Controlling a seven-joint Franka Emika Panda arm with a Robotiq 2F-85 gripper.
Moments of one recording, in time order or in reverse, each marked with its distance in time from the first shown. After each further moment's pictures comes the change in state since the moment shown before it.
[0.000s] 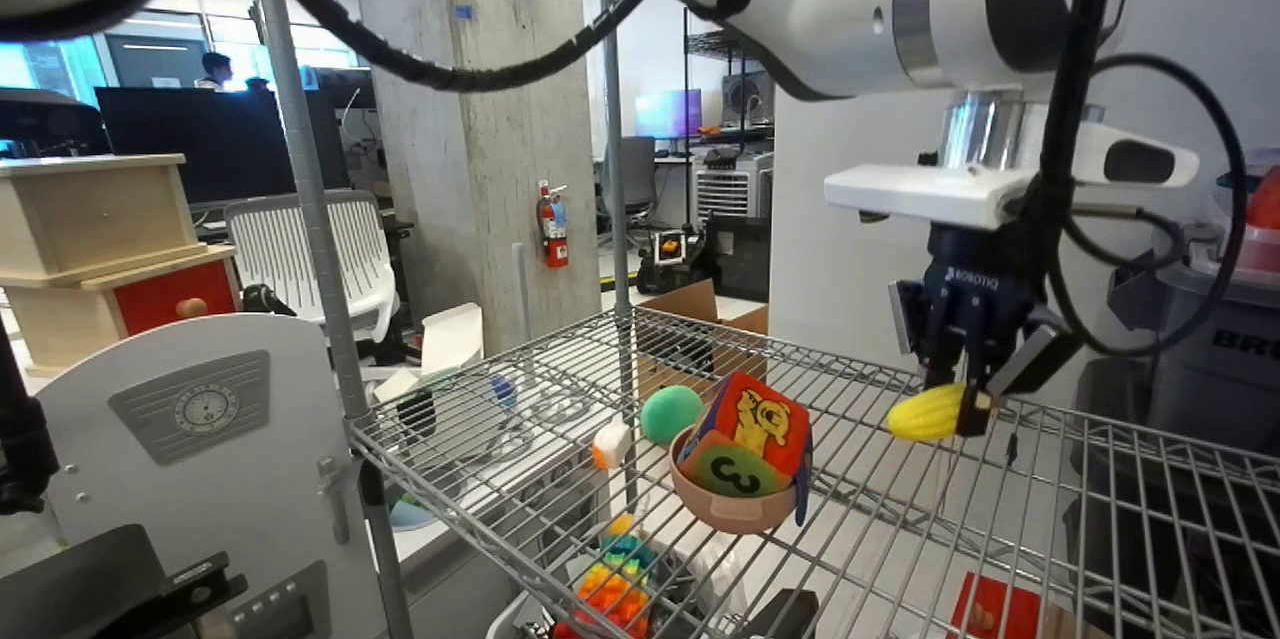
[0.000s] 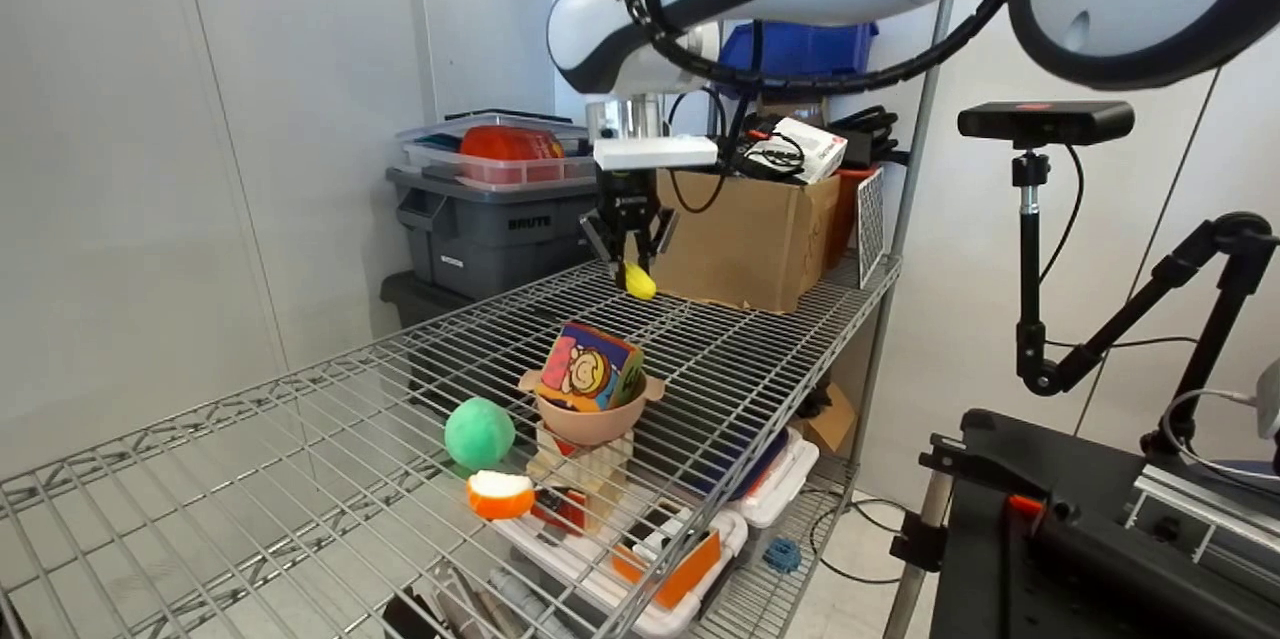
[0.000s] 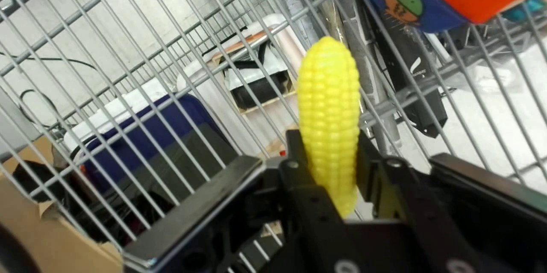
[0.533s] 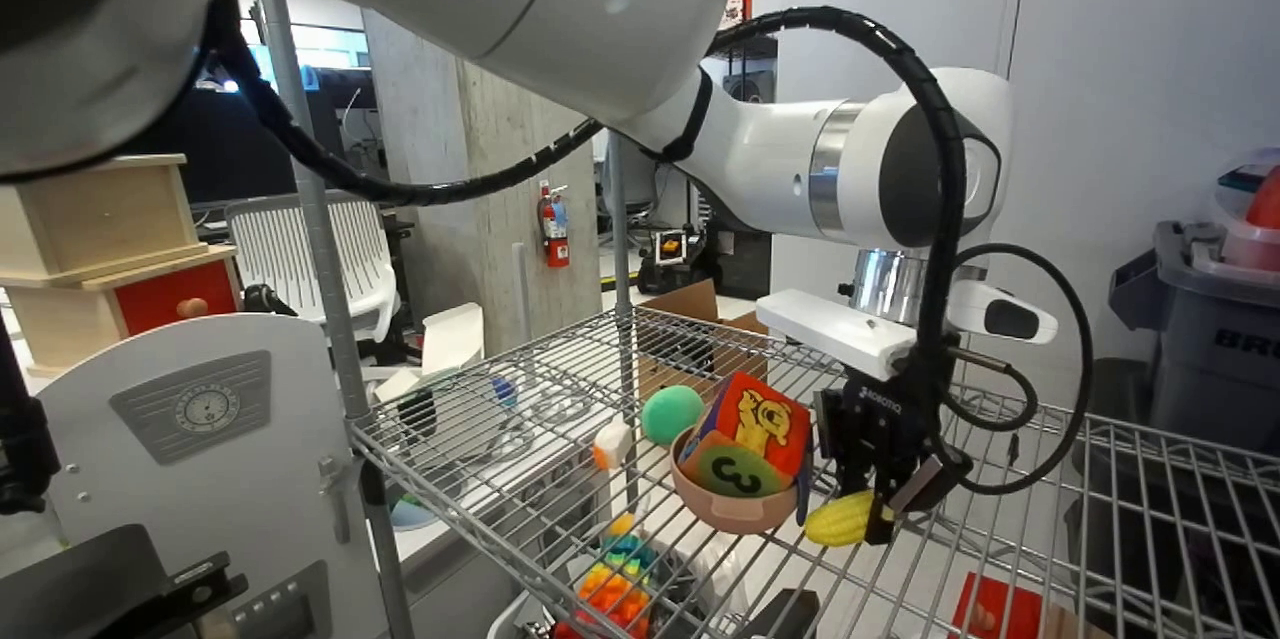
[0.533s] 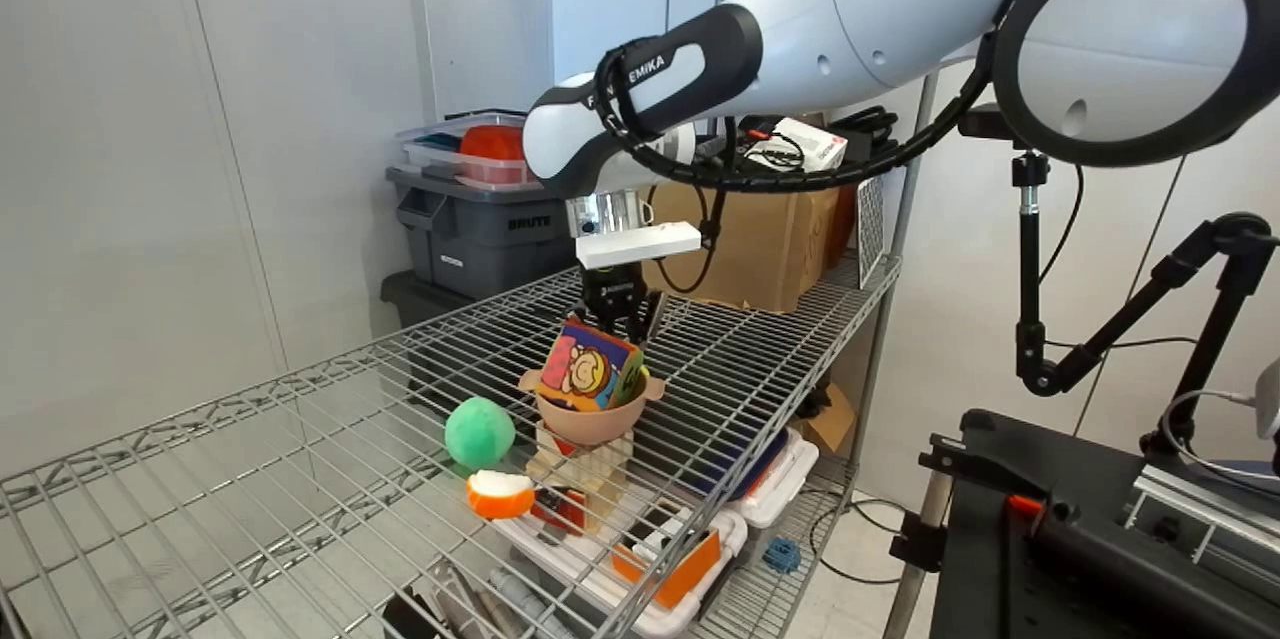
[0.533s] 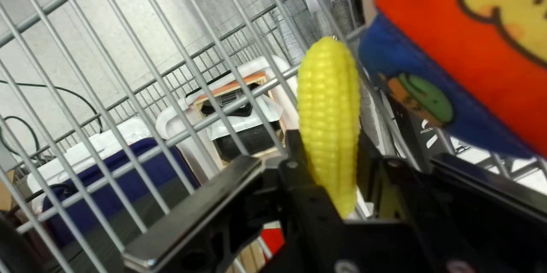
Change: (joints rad) arm 0.056 0.115 0.004 -0.044 -0.003 0.065 0.009
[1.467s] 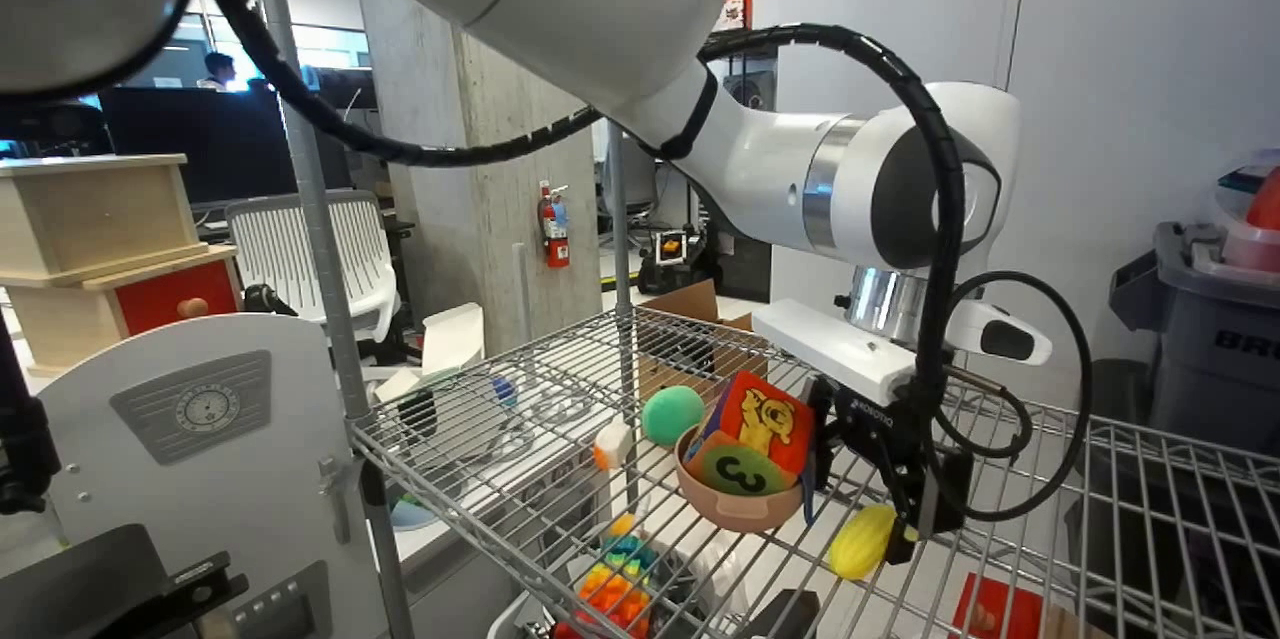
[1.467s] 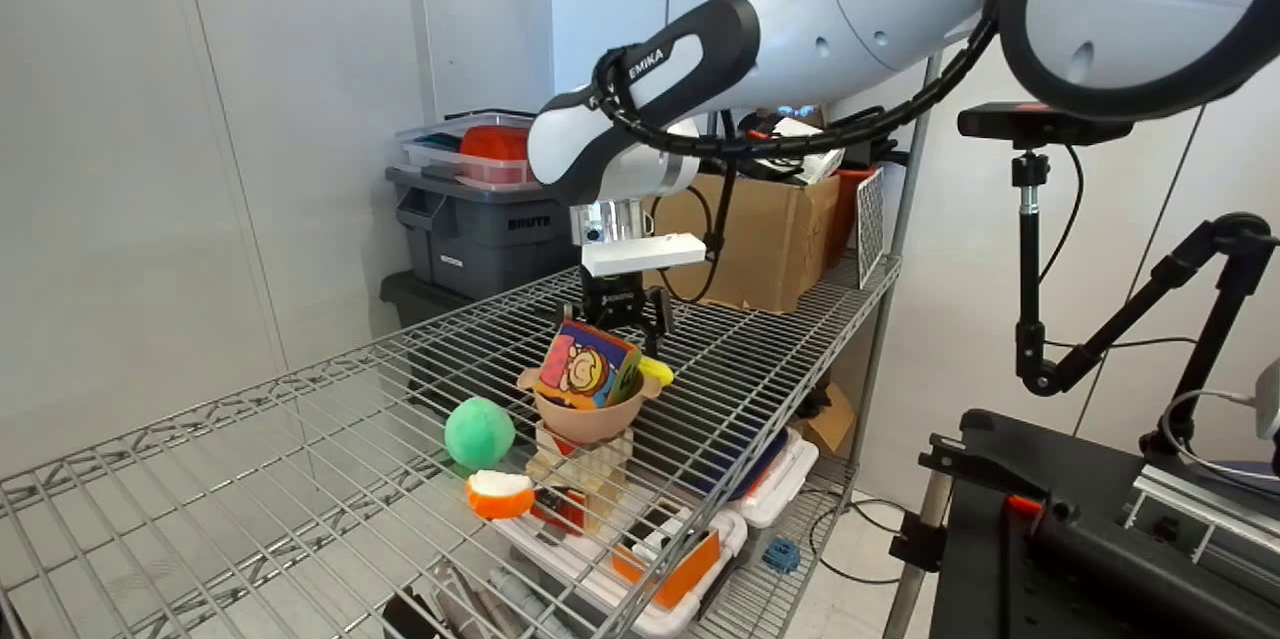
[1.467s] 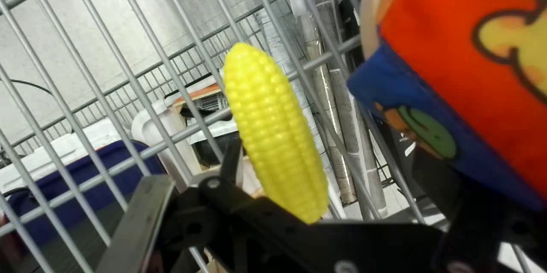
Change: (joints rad) arm 0.008 -0.061 0.004 -0.143 0.050 0.090 -0.074
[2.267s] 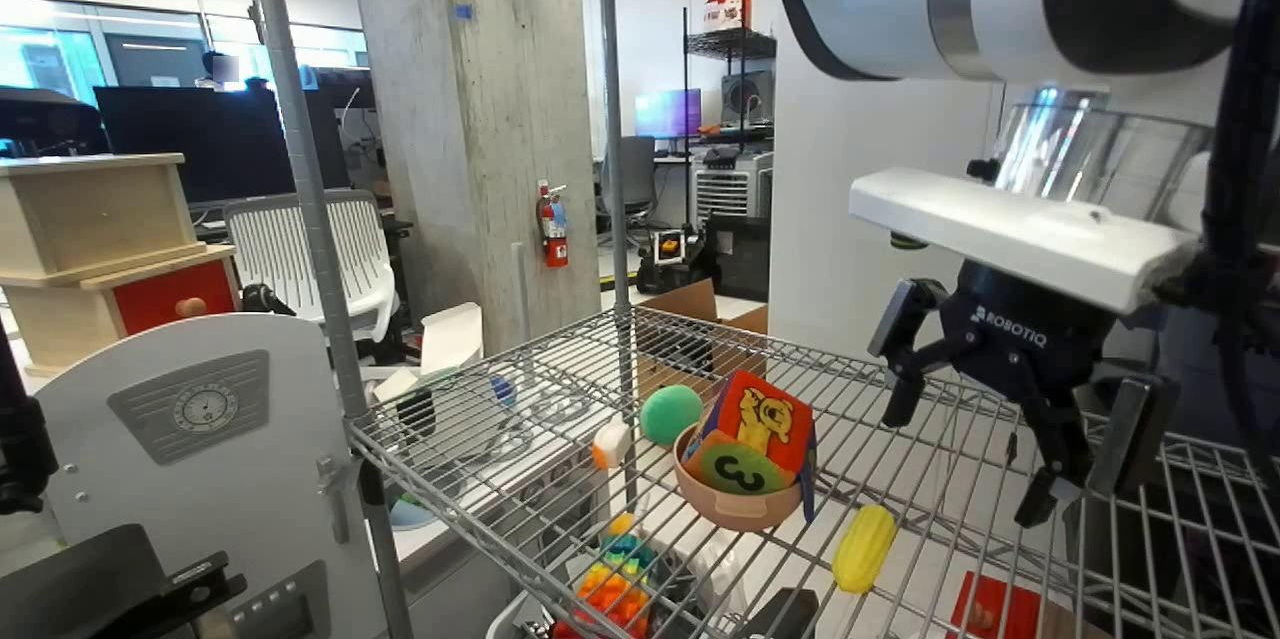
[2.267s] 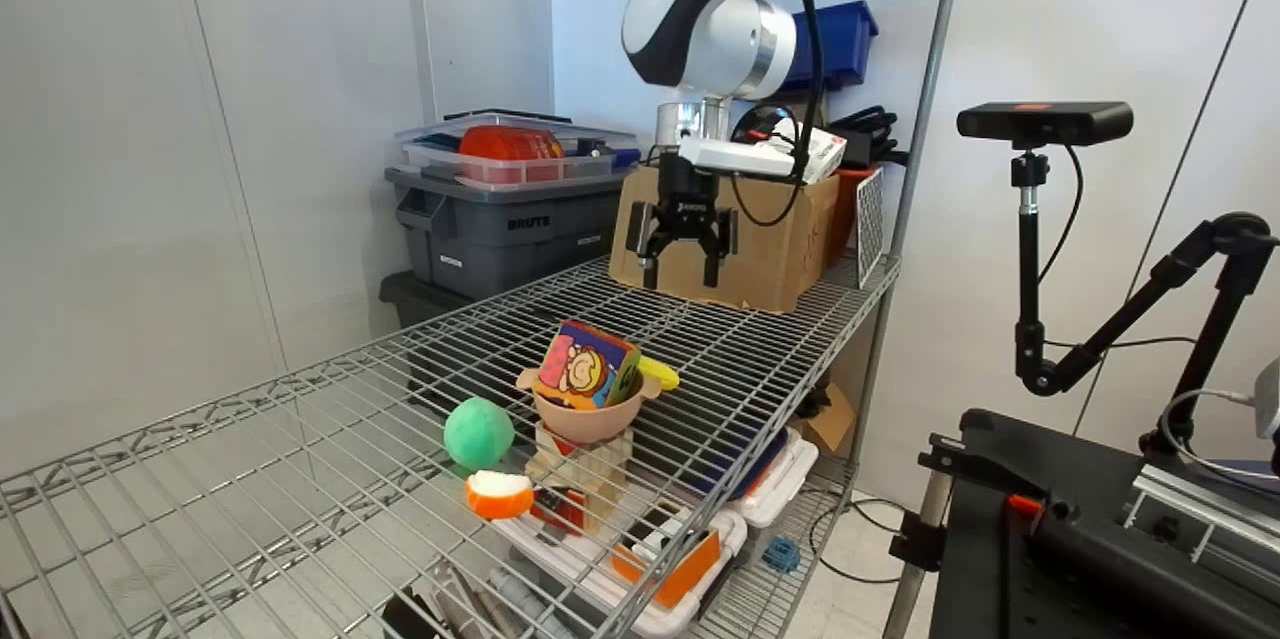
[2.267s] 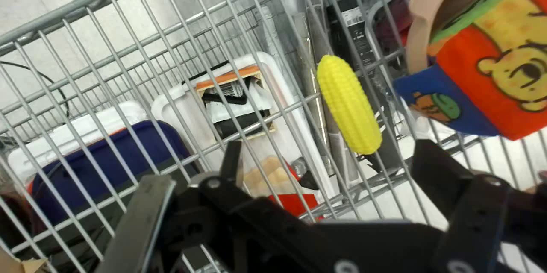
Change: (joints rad) arm -0.094 -0.418 -0.019 -0.510 0.103 0.124 -0.265
